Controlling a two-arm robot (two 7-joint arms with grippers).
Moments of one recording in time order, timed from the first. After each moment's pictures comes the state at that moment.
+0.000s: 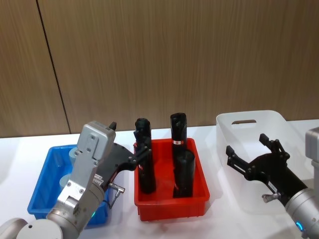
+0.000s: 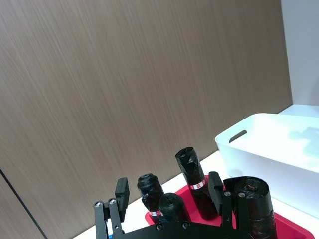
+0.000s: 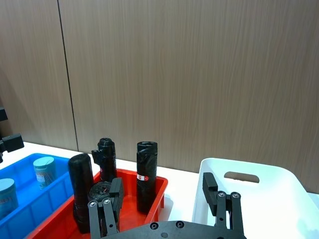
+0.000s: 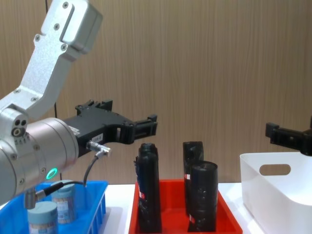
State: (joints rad) left arm -0.24 0.38 0.45 -1.63 -0.20 0.01 -0.01; right arm -0.01 0.34 -0.23 -1.77 0.29 0.03 0.07
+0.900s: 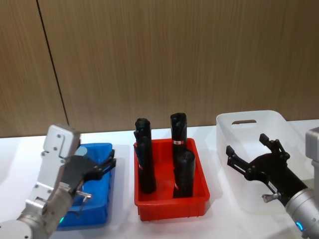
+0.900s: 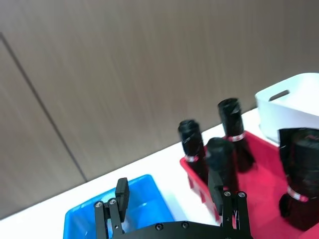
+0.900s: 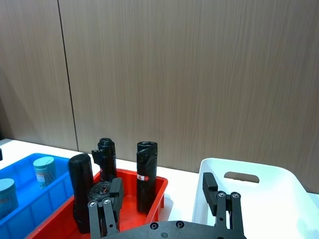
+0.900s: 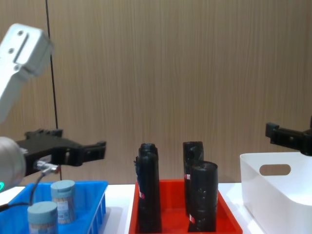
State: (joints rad) left arm -0.20 0.45 0.38 -1.63 -0.31 0.15 0.03; right arm -0.01 0.34 -0.23 -1.77 0.29 0.03 0.07
